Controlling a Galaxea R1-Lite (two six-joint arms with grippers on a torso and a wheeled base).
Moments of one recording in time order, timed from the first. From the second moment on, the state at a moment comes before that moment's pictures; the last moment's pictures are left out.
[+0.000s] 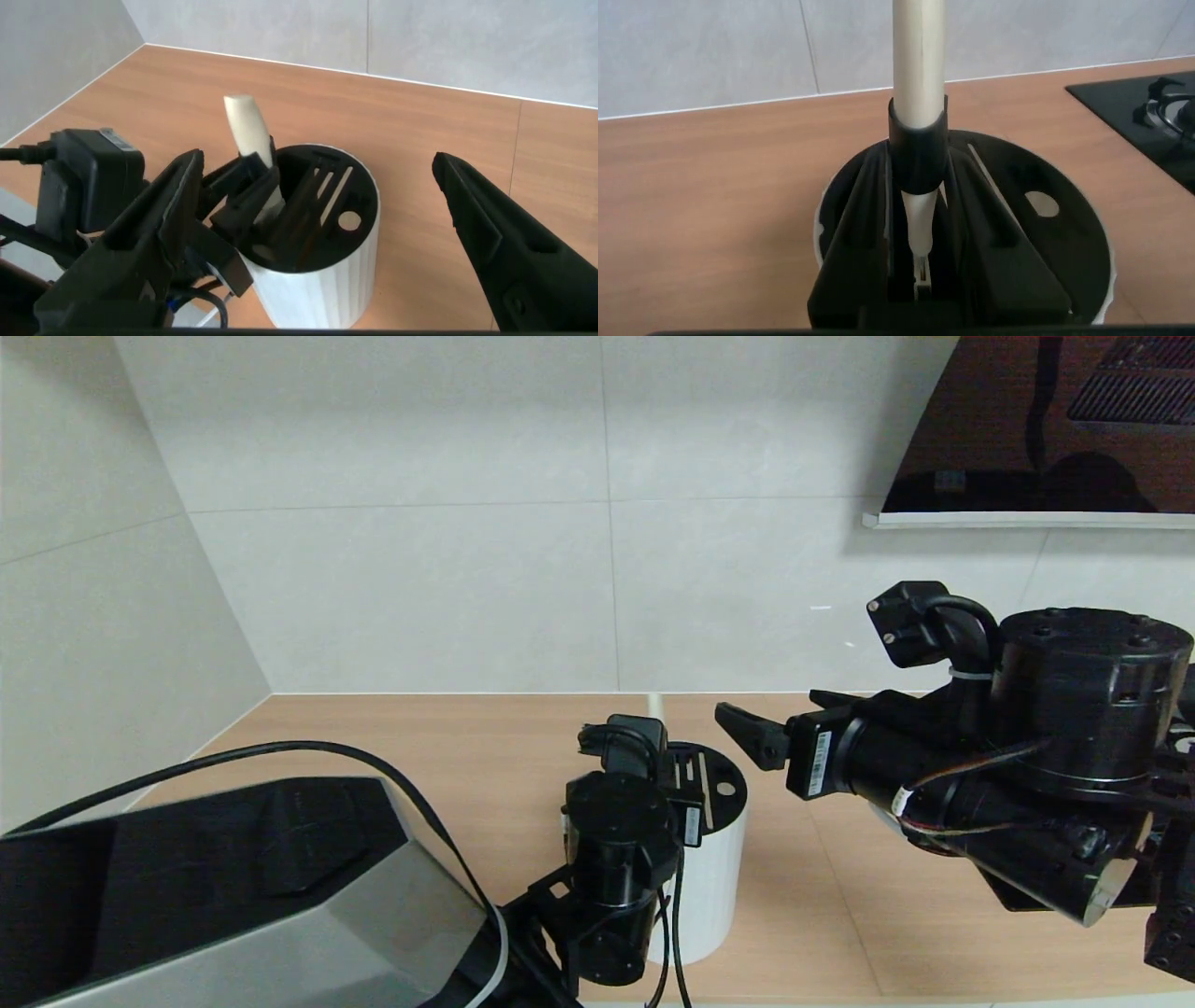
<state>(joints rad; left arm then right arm) -0.88 2.21 -0.85 -1.27 0.67 -0.10 0.78 1.60 -0.77 -0.71 -0.30 0.20</state>
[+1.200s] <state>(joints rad) -0.86 1.81 -0.65 -1.31 0.47 -0.07 0.77 1.56 -0.75 -0.71 -0.32 0.20</state>
